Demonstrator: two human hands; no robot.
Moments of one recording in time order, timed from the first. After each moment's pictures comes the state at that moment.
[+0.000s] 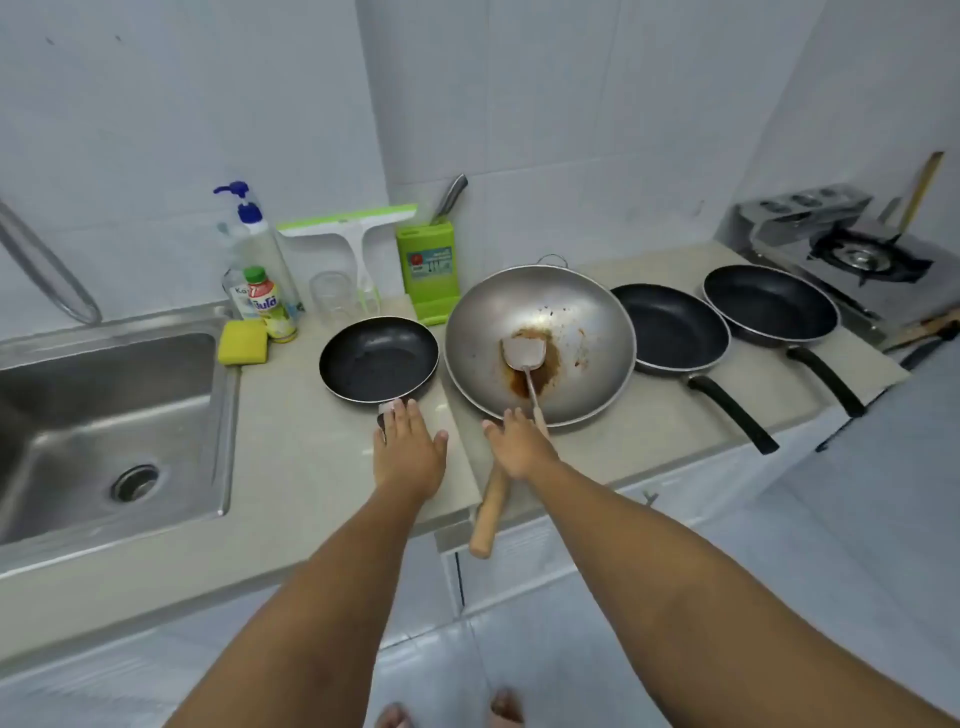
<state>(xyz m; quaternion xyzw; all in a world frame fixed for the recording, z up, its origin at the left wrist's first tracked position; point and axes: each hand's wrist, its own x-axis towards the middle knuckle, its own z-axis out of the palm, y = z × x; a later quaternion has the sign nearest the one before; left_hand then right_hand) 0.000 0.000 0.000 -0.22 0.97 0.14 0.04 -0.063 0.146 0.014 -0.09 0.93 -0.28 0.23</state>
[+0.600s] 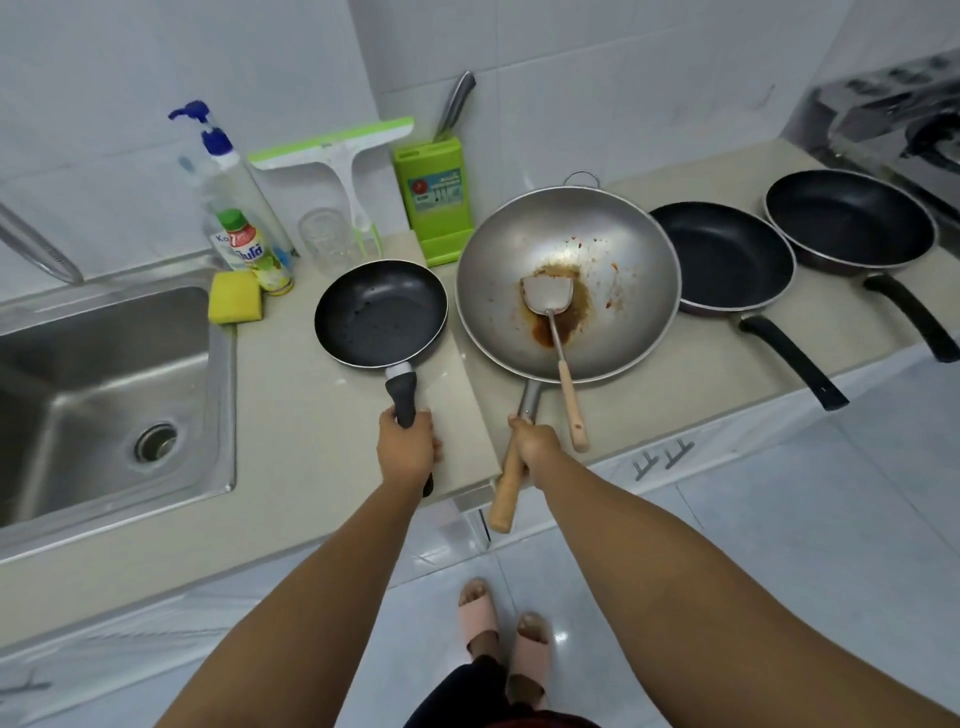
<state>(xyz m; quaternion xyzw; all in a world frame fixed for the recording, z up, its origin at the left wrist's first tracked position) 0.002 -0.007 -0.026 -0.44 0.66 0.60 -0.08 -0.074 0.132 -0.068 0.26 0.72 -0.53 0.35</state>
